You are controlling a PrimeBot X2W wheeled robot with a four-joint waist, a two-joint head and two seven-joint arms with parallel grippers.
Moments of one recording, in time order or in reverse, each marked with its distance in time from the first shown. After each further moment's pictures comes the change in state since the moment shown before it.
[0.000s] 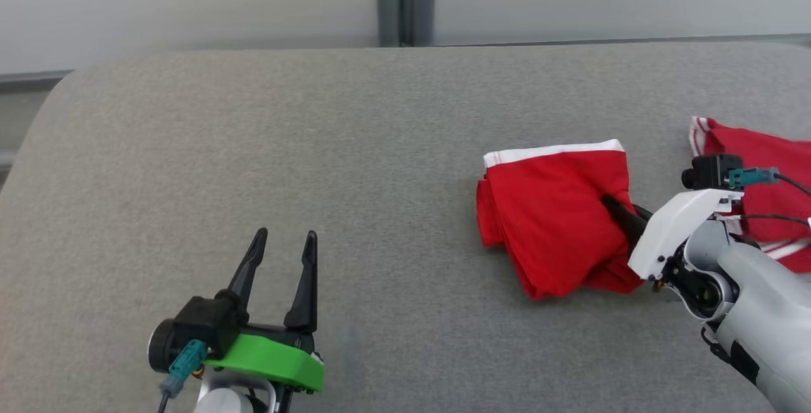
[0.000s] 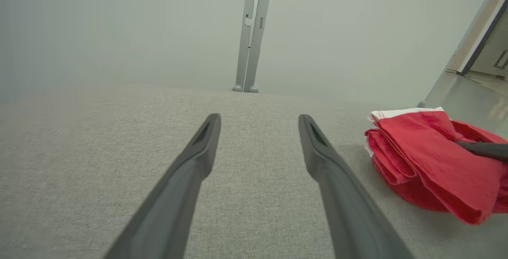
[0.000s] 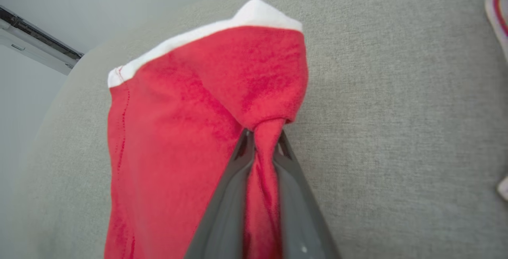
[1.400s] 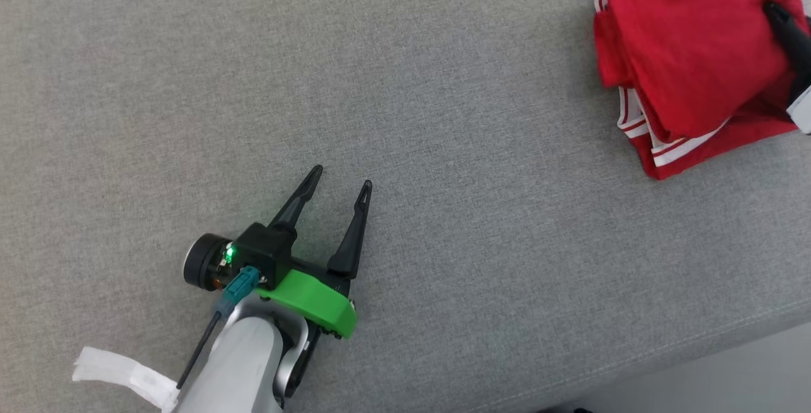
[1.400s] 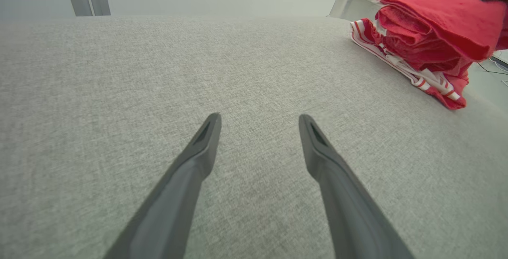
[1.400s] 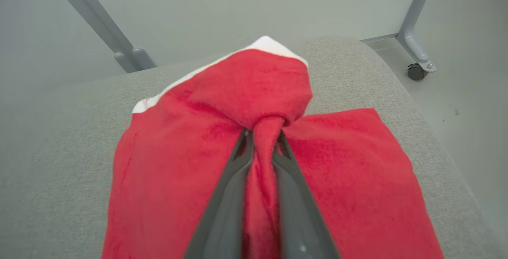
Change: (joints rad) left arm -0.228 0.029 -0.173 0.100 0.035 -0.021 0.030; right arm -0.363 -0.402 0.244 -0.168 0.195 0.000 -0.215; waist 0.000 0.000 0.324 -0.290
